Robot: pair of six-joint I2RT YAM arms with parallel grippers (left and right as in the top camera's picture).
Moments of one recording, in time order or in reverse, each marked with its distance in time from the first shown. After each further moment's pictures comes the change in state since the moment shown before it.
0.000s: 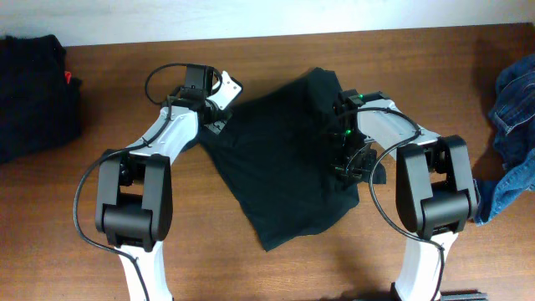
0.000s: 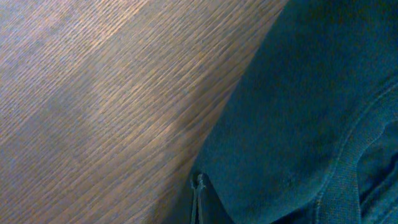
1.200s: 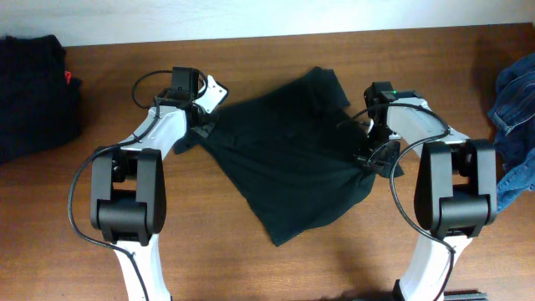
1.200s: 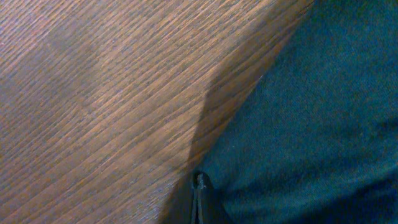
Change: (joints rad) left arm 0.073 0.036 0.000 -0.038 0.001 0.000; right arm -0.161 -0.027 -0.021 0.119 0.042 -0.112
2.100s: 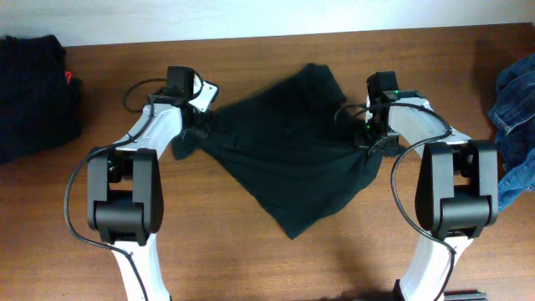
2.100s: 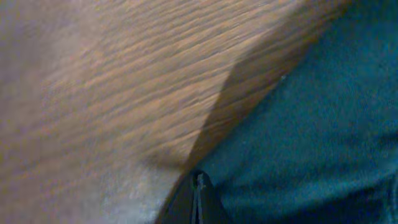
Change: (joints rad) left arm 0.027 0.000 0.024 -0.104 0.011 -0.233; right arm -0.003 -0.007 -0.001 0.250 0.037 -0.174
